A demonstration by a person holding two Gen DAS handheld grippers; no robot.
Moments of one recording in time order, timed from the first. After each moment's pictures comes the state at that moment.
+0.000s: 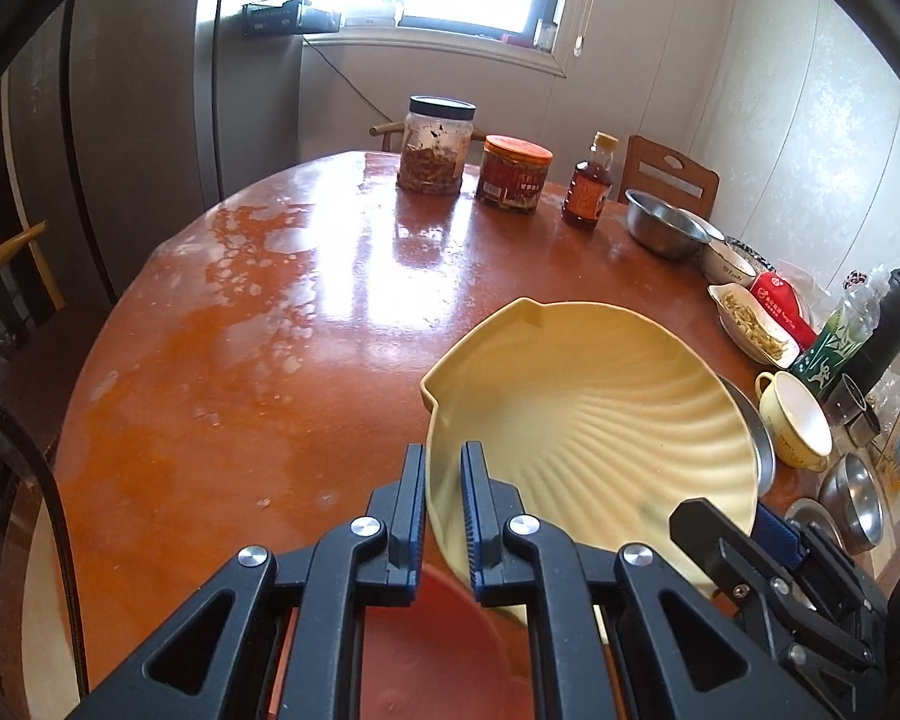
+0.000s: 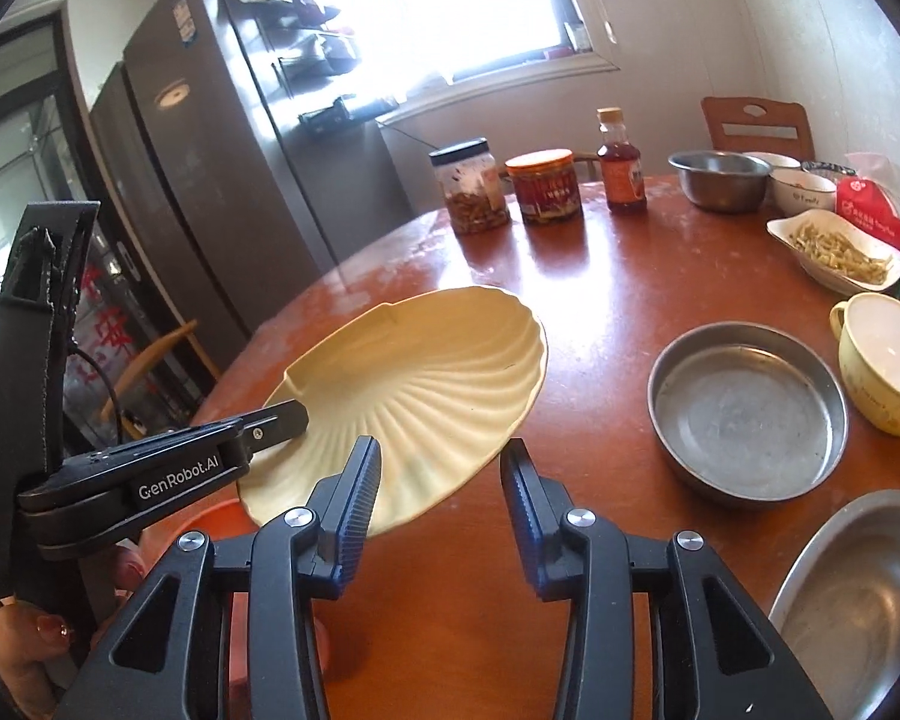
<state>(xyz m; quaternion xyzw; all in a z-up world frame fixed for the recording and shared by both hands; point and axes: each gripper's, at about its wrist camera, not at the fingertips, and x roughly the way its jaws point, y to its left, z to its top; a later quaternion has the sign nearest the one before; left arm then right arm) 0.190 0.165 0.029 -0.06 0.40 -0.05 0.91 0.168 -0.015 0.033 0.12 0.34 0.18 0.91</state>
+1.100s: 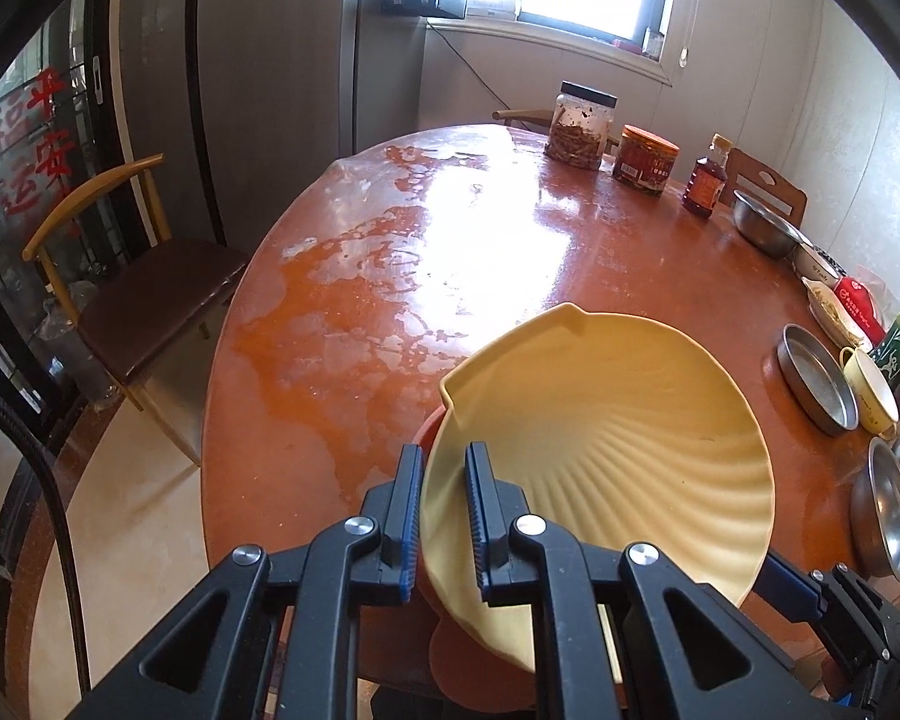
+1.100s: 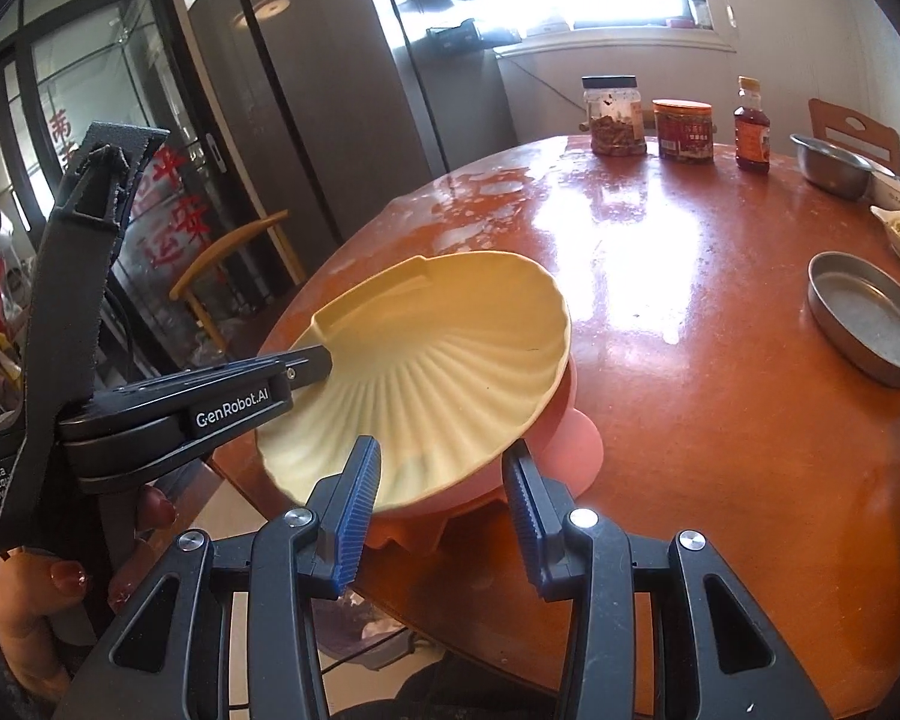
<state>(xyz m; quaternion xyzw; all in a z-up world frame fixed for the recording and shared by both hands) 0.102 0.251 -0.013 -0.08 0.42 0.06 0.90 0.081 0.086 0.005 0.05 0.40 0.28 0.87</state>
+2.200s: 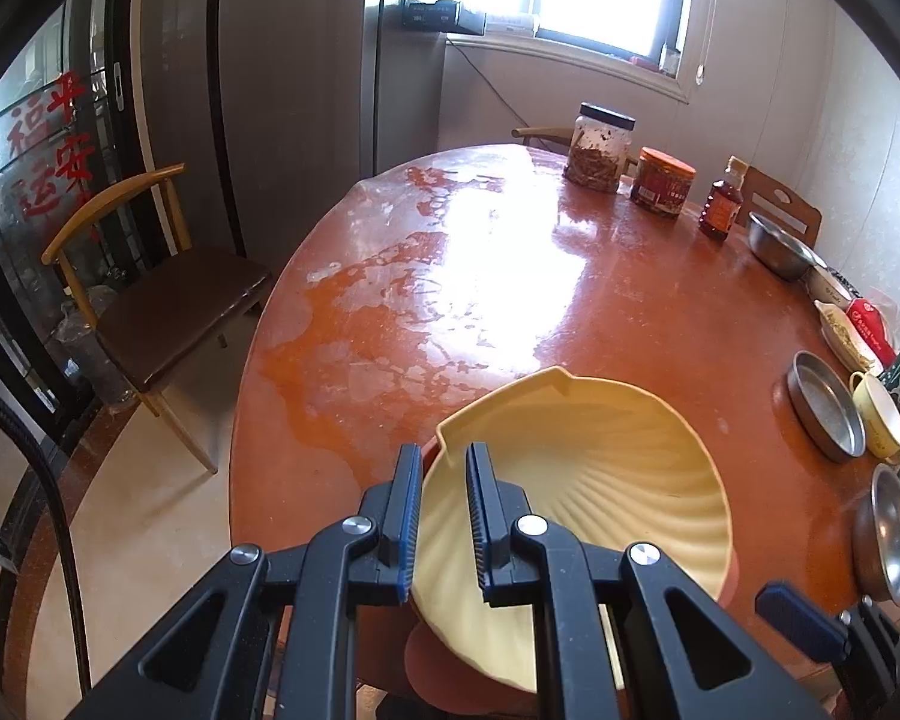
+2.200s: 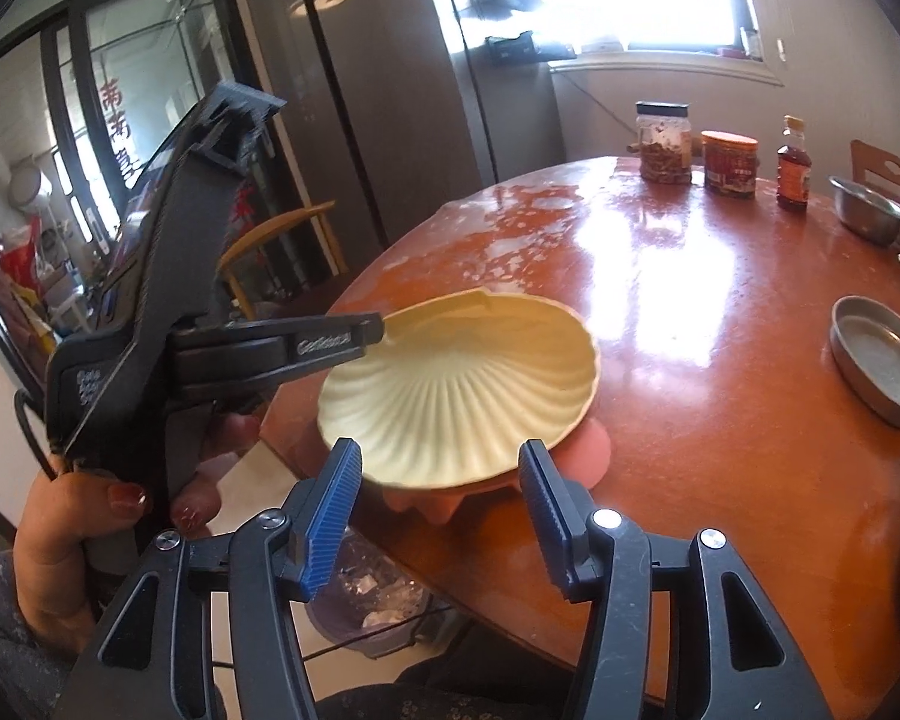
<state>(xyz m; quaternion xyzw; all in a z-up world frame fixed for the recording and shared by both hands) 0.100 0.257 0.004 -0.09 0.40 0.08 0.91 0.063 0.083 0.022 0.03 0.36 0.32 0.87</state>
